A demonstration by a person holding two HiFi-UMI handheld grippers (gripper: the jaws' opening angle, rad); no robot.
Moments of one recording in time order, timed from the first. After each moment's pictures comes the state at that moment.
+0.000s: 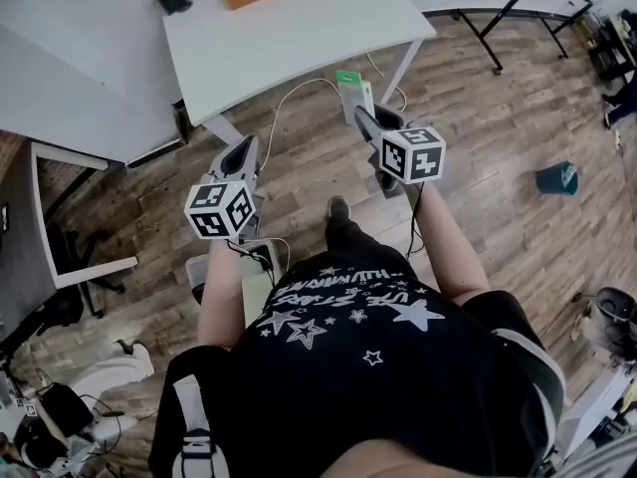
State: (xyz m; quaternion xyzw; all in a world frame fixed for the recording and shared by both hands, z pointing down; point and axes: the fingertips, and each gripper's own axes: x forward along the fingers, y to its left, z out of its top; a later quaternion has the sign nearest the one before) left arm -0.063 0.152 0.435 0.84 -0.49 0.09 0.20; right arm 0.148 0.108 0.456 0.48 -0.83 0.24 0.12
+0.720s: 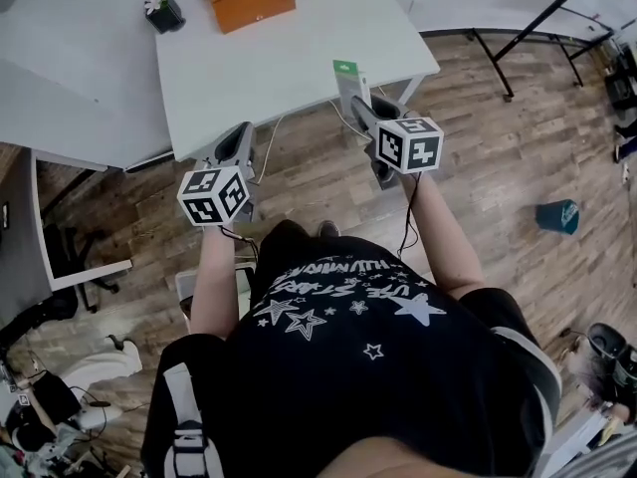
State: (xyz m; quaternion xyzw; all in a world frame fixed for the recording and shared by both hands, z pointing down) left arm 0.010 0.006 0.419 0.82 -0.53 0.08 0.19; right arm 0.217 -0.049 0.445 0.45 -0.86 0.23 0.10
